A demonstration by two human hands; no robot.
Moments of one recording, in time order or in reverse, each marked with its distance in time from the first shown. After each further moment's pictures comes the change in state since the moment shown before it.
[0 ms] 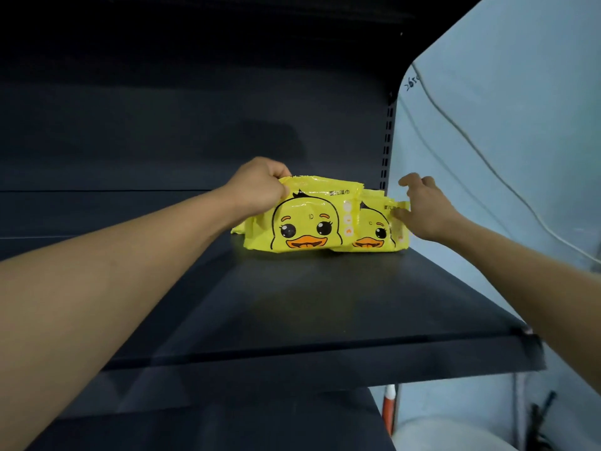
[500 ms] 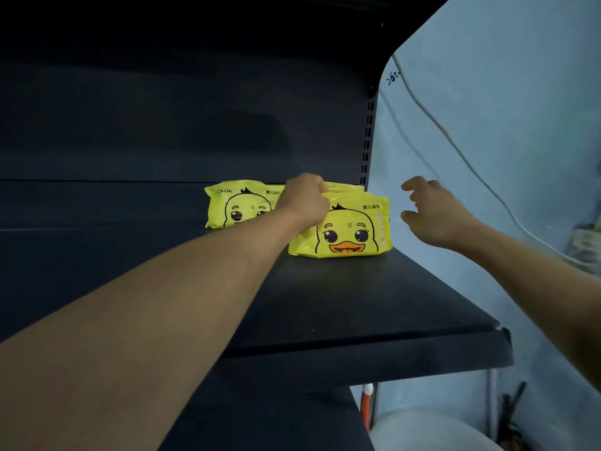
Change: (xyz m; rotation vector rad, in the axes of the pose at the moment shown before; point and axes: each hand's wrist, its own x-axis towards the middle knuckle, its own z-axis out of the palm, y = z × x) left_hand 0.038 0.026 0.105 0.069 0.062 0.012; right_hand -0.026 0.026 -0.023 -0.043 0.002 0.009
